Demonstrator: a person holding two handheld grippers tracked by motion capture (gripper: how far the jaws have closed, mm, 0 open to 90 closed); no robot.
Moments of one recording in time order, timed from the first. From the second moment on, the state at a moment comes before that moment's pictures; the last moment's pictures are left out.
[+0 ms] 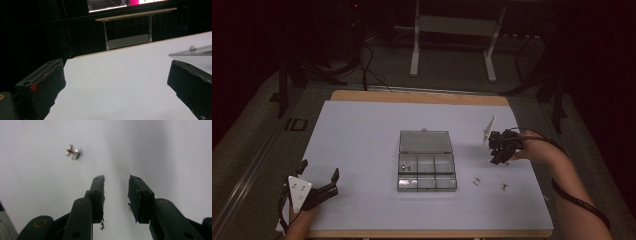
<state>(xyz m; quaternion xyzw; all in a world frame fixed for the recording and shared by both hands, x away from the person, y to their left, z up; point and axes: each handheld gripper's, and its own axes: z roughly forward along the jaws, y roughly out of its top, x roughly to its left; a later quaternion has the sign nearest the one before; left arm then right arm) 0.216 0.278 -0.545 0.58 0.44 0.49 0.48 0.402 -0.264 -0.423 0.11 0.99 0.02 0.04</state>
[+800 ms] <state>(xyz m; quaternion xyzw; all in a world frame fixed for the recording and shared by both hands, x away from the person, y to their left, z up) 0.216 0.278 -0.545 0.58 0.44 0.49 0.48 0.427 -0.325 -0.462 0.33 0.94 0.03 0.05</state>
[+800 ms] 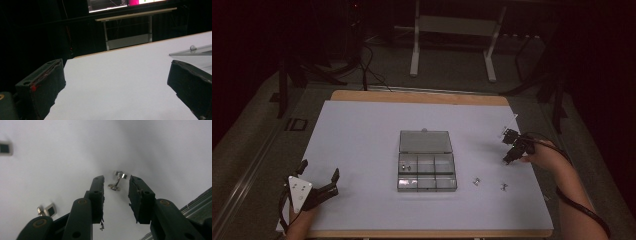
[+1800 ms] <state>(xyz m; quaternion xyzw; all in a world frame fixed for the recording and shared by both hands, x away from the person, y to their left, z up) 0.216 0.278 -0.545 0.58 0.44 0.49 0.48 0.438 -0.320 -0.488 0.36 0.93 0.00 0.02</state>
